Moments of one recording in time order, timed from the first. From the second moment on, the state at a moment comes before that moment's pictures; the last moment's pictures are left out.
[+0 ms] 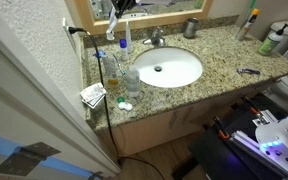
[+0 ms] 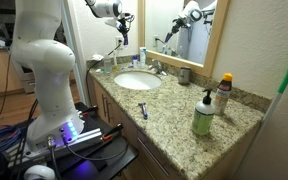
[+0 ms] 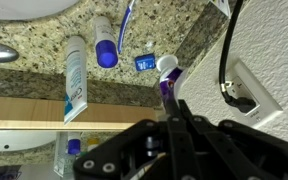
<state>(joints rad) 0.25 0.25 0.29 -1.80 -0.11 2.64 0.43</state>
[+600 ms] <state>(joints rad) 0.42 0.40 0.15 -1.75 -0.22 2.67 0.56</state>
